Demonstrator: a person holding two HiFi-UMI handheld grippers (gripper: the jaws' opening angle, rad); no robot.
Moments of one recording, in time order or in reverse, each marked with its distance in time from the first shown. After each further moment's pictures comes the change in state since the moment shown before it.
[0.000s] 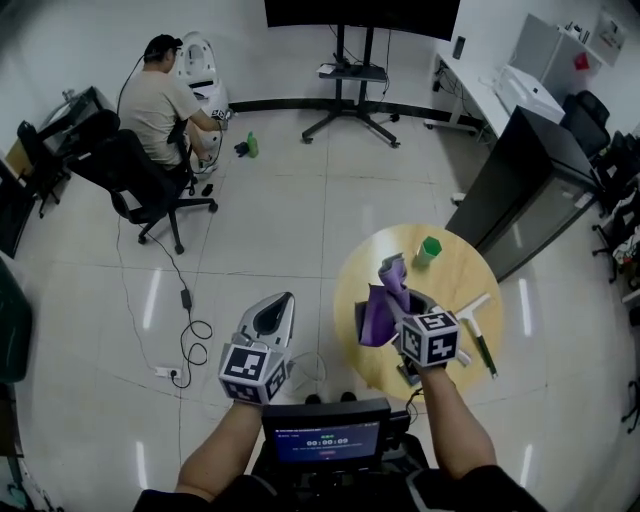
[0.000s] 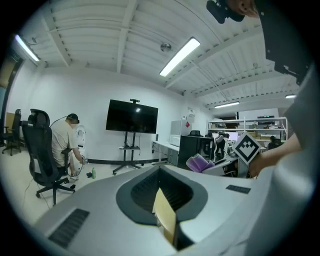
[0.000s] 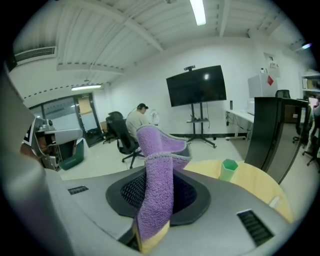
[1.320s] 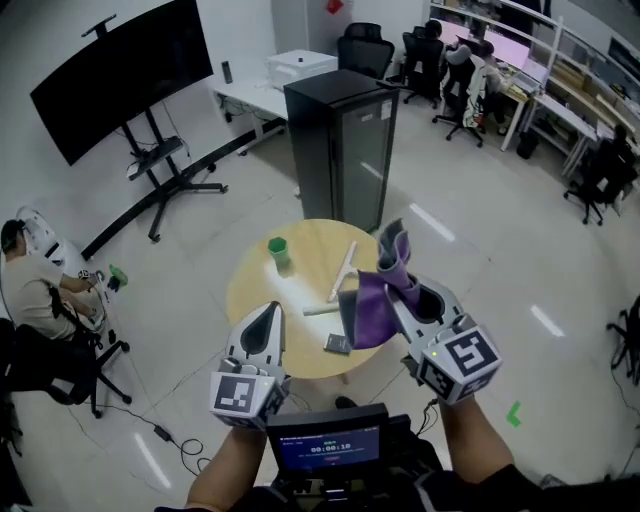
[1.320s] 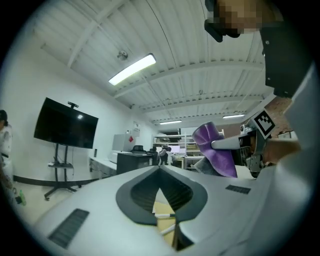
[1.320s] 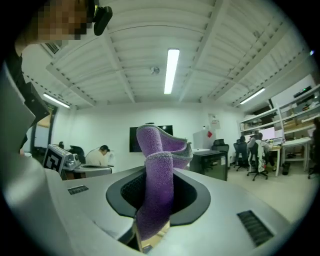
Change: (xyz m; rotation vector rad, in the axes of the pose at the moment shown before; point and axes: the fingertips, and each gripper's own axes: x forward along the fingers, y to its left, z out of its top) left arm -0.026 -0.339 0.055 0.155 -0.201 -0.662; right arm -0.445 -0.029 -0.003 0.032 -0.551 -0.579
